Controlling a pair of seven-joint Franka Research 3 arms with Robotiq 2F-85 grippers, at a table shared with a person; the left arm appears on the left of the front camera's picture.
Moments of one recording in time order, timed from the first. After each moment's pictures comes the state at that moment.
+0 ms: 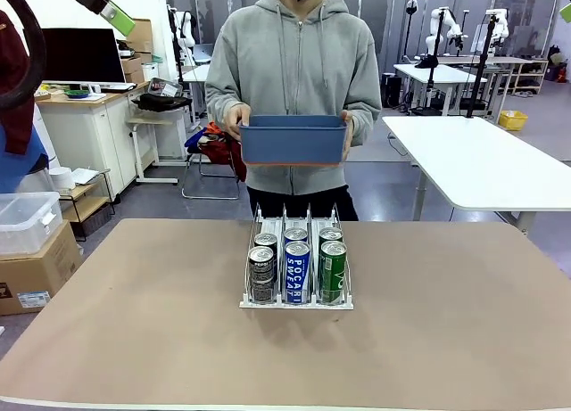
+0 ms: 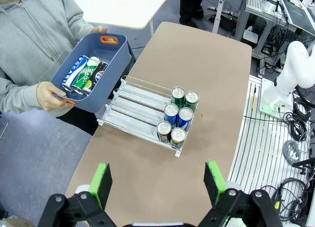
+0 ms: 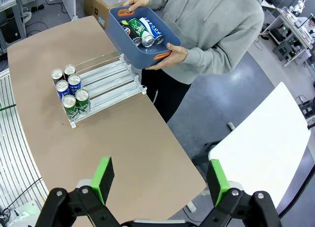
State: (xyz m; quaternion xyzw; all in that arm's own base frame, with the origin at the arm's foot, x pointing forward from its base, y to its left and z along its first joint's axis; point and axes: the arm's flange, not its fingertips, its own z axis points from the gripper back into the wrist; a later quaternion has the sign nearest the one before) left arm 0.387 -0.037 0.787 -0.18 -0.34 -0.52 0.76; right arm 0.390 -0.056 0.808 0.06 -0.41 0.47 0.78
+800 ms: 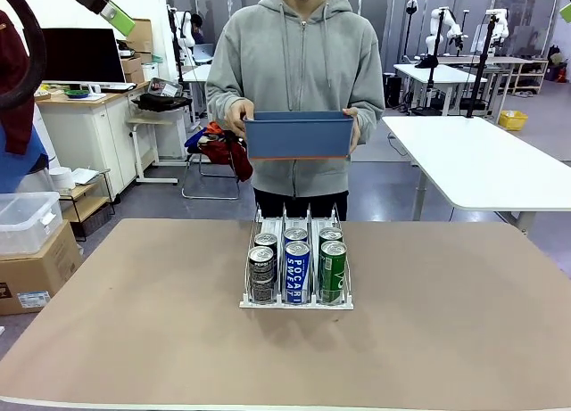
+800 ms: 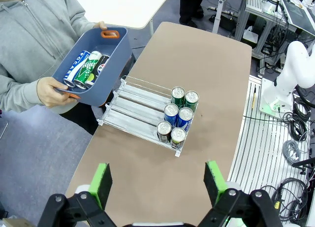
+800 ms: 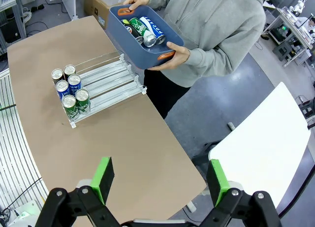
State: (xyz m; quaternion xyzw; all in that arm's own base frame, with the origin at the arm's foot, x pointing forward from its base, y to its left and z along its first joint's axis) left arm 0.387 -0.037 0.787 -0.18 -0.34 -0.52 0.76; right arm 0.390 -0.056 0.808 0.06 -0.41 0.47 0.78
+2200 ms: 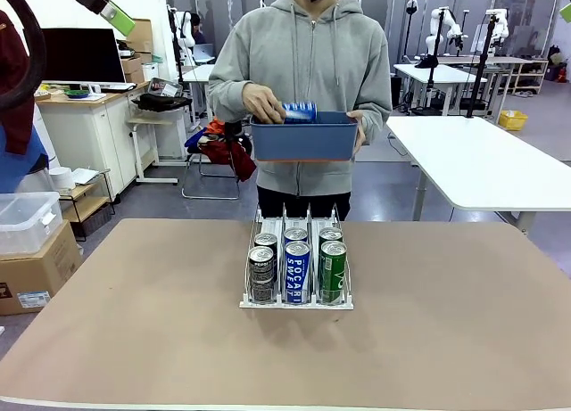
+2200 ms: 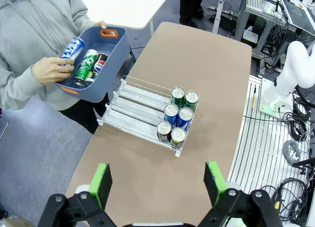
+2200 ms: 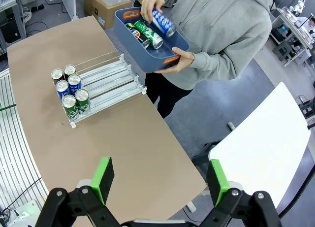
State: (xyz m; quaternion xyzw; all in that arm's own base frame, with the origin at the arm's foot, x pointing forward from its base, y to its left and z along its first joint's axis) left arm 0.387 -0.037 0.787 -0.18 -0.34 -0.52 0.76; right arm 0.390 -0.056 0.808 0.06 -0.41 0.47 0.78
